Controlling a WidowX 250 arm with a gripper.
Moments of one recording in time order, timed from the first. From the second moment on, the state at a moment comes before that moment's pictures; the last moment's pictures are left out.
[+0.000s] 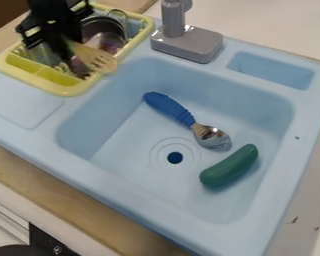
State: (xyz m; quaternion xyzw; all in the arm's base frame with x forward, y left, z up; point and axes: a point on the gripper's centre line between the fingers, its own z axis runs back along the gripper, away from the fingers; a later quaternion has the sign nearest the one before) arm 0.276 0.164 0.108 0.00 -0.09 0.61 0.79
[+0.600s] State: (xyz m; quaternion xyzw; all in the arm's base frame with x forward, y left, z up) arm 0.277 0.141 0.145 -0.02 -0.11 0.58 0.81
